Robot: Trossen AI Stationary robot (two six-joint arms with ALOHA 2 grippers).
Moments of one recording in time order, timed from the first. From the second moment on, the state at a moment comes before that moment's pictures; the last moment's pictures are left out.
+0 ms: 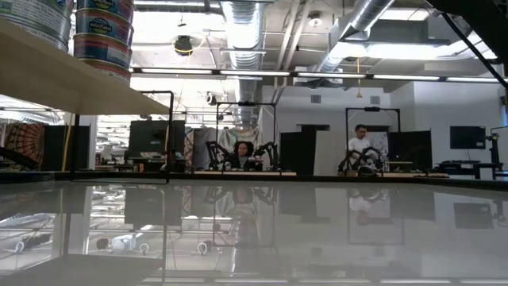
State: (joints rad) left arm -1.37 1.15 1.23 -0.28 -1.57 0.89; right arm 0.16 2.31 2.36 0.12 -0.27 -1.13
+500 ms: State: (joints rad) left arm -1.36 1.13 1.24 -0.51 -1.57 0.86; right arm 0.19 2.31 2.35 0.13 -0.27 -1.16
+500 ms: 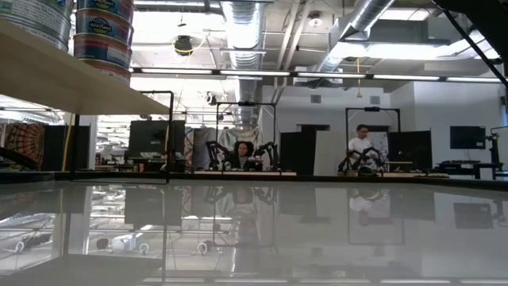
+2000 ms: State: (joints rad) left arm -1.40 1.07 1.23 -0.73 -1.57 0.68; right arm 0.28 2.23 2.36 -0.09 0.04 -1.05
